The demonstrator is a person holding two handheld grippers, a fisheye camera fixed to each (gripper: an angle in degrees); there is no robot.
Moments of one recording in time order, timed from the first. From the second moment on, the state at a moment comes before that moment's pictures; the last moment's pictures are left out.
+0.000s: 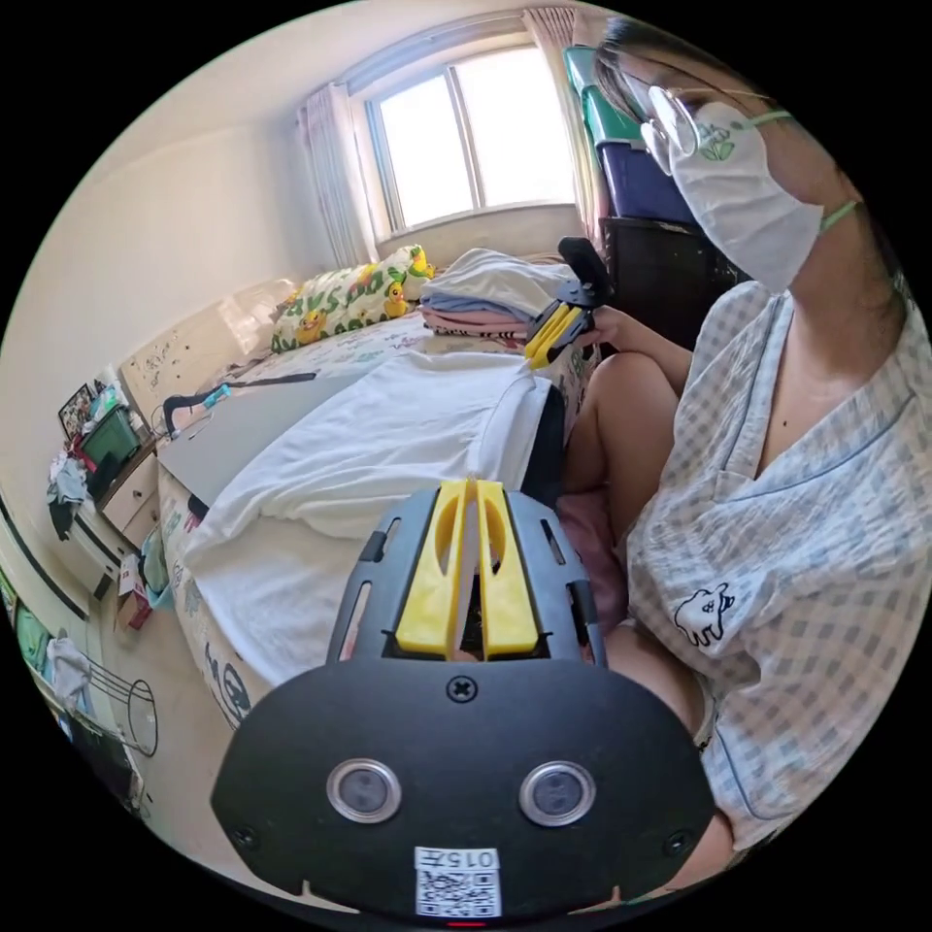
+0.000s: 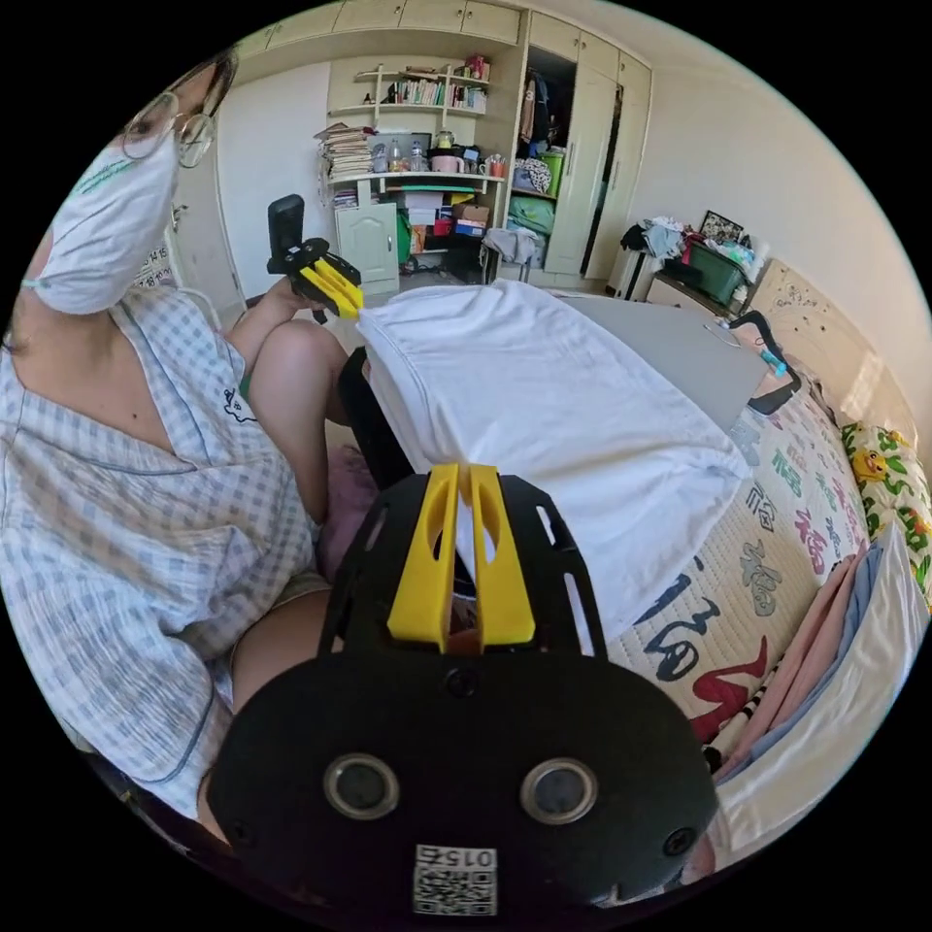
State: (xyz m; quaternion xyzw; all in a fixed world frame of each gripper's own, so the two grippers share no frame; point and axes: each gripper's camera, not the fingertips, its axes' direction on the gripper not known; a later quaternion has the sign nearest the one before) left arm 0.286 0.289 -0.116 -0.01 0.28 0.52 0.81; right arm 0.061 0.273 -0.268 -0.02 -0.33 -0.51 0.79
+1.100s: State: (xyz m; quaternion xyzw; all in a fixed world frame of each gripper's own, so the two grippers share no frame) left arm 0.089 0.070 0.198 -0.13 0.27 0.19 0.94; right arm 0.132 -0.088 0.010 -0.10 -0.37 -0.15 0.91
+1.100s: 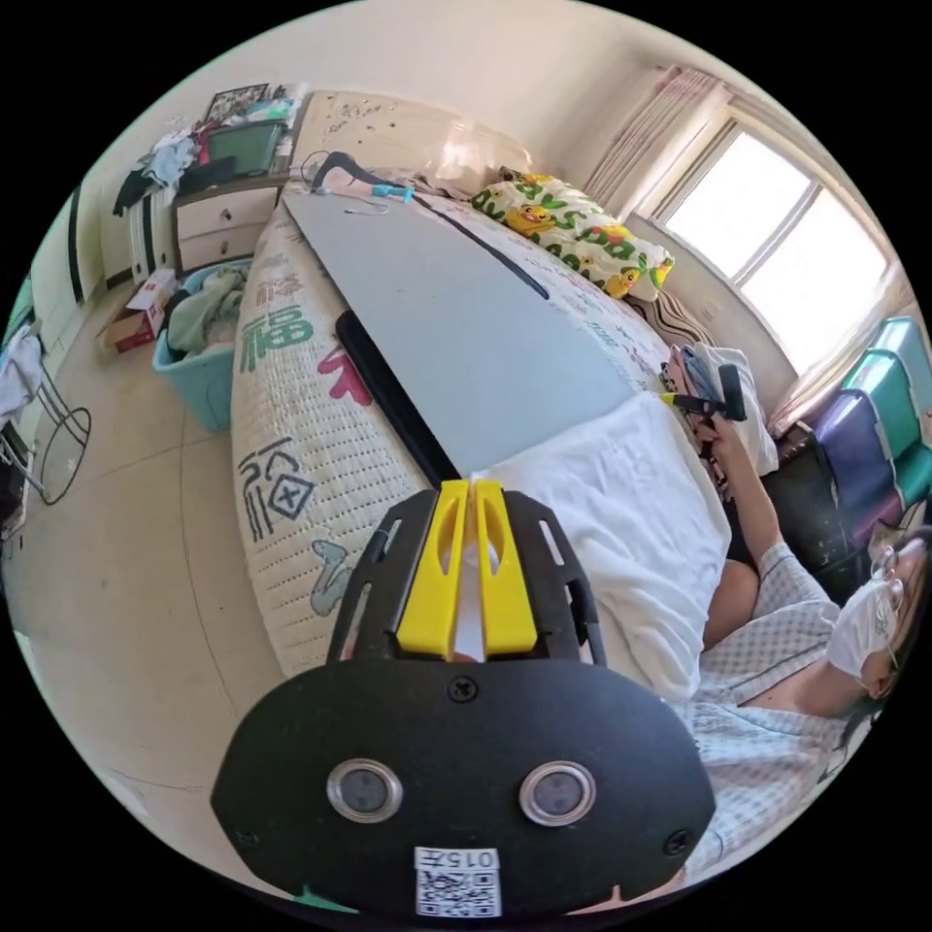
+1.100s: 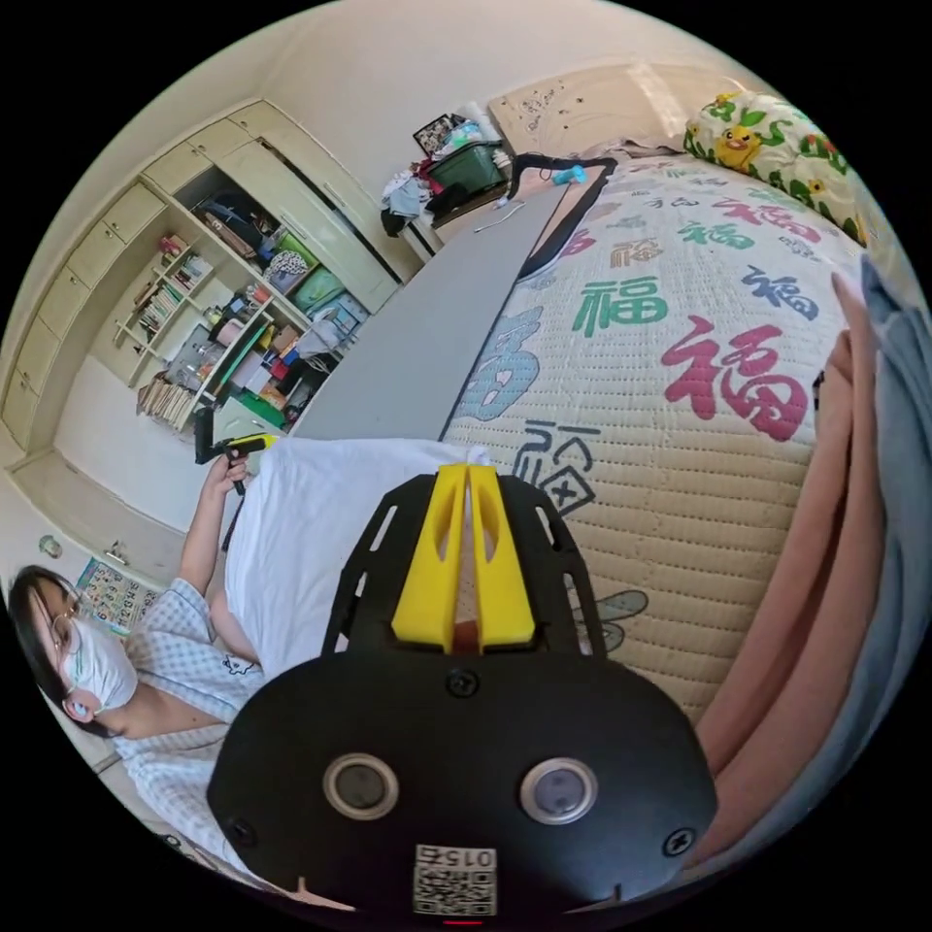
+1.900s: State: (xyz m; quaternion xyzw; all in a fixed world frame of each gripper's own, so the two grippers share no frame) left arm 0.039 0.126 0.270 -0.07 0.30 0.14 0.94; right arm -0.064 0.089 -0.029 0.07 -0.28 -0.34 0.90
